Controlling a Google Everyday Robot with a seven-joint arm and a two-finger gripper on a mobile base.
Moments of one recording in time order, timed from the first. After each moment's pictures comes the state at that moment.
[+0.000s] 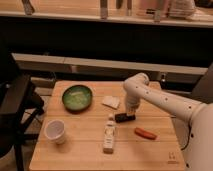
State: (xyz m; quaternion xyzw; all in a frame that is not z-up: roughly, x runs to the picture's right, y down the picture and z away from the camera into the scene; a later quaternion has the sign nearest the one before) arm 0.157 0.158 0.873 -0.35 -0.04 -0.06 0.93
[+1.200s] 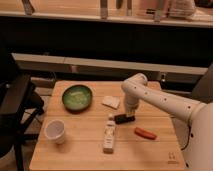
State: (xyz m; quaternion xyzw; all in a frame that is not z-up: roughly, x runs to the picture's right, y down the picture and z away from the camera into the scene) arm 0.151 0.163 0.871 -0.36 -0.03 -0.08 0.93
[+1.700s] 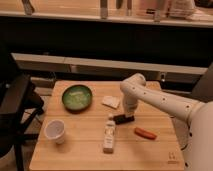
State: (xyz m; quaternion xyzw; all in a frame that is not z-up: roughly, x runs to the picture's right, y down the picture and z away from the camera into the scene) arm 0.149 0.163 0.868 -0.36 -0.04 -0.09 0.93
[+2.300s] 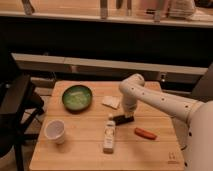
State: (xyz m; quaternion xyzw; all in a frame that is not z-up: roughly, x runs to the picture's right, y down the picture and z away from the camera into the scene) arm 0.145 0.165 0.866 -0.36 -0.04 -0.10 0.93
